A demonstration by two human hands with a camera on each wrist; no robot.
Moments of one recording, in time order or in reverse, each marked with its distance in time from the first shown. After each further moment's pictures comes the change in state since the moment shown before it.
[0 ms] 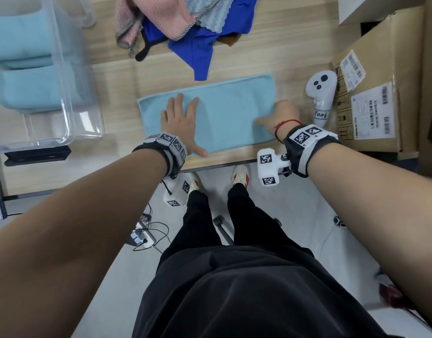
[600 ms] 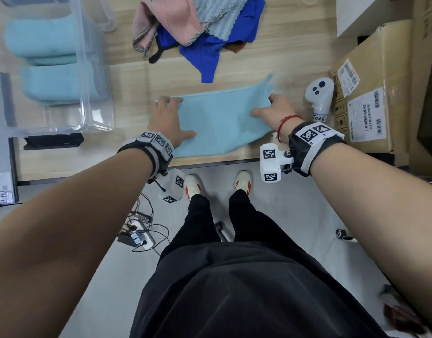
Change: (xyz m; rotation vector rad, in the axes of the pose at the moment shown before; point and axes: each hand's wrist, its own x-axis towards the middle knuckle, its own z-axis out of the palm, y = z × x) left_hand -0.028 -0.032 -0.017 -0.381 0.208 -0.119; right_hand -0.035 -0.025 -0.024 0.478 -0.146 -0.097
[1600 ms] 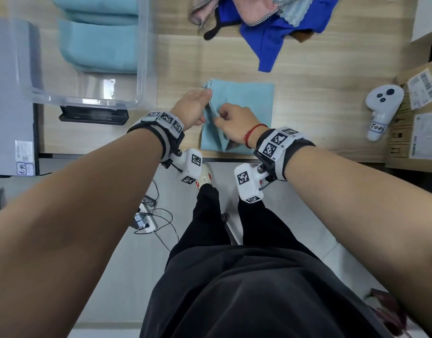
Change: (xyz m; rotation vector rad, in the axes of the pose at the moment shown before) left_hand 0.032 -0.085 -0.004 -0.714 -0.296 -0.185; right_hand -0.023 -0.069 0.184 -0.496 -0.310 -0.277
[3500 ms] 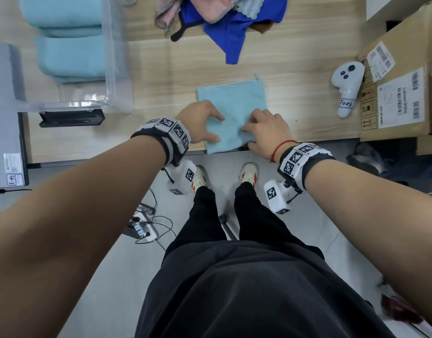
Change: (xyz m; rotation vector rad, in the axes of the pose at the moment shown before) left_hand -0.045 0.030 0.054 0.763 -0.164 0.466; right_hand -0.072 0.126 -0.022 -0.662 0.214 -0.179
